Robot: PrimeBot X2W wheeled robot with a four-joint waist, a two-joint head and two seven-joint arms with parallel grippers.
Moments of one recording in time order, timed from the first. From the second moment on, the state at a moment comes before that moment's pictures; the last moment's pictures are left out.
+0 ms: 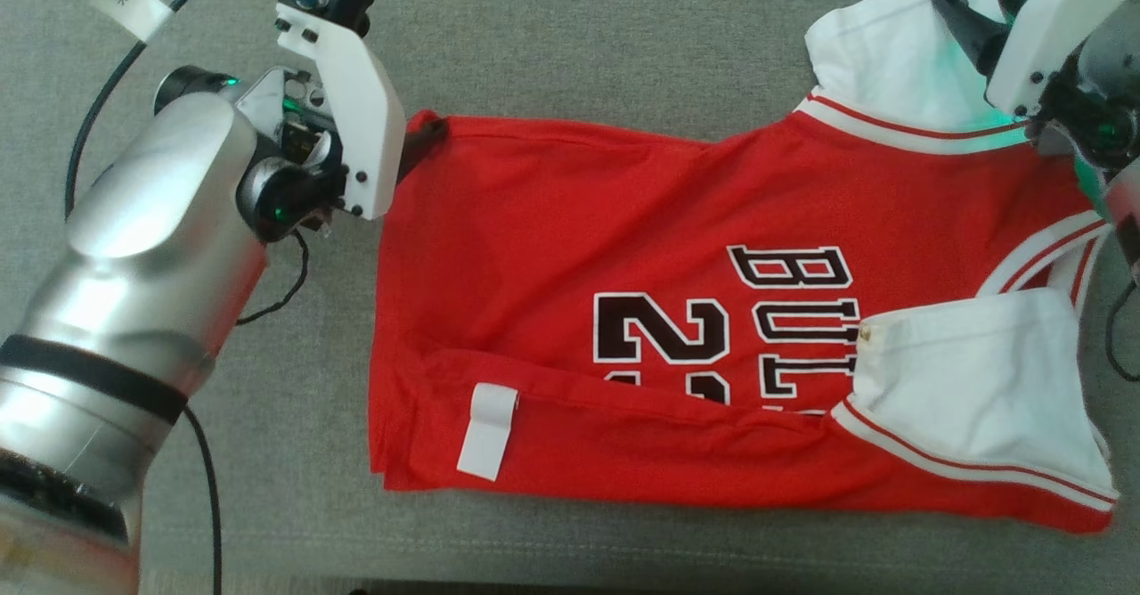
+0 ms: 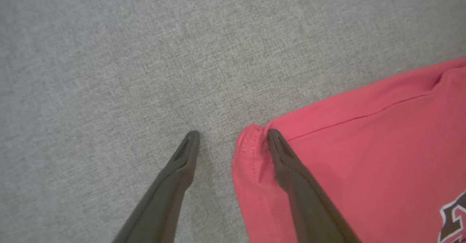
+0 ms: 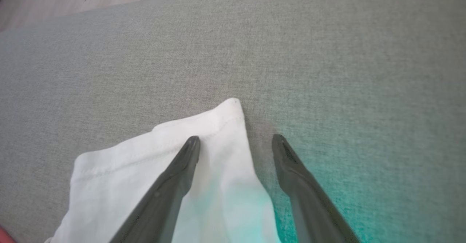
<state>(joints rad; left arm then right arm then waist) -1.03 0.31 -0.86 0.71 -0.82 -0.12 0.59 -1.07 -0.42 0.57 0.94 0.81 0.13 0.44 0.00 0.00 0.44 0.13</state>
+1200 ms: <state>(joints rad) -1.07 0.34 -0.92 0.77 -0.90 -0.11 0.63 -1.14 -0.44 0.87 1.03 1.02 0.13 0.09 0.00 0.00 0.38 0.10</state>
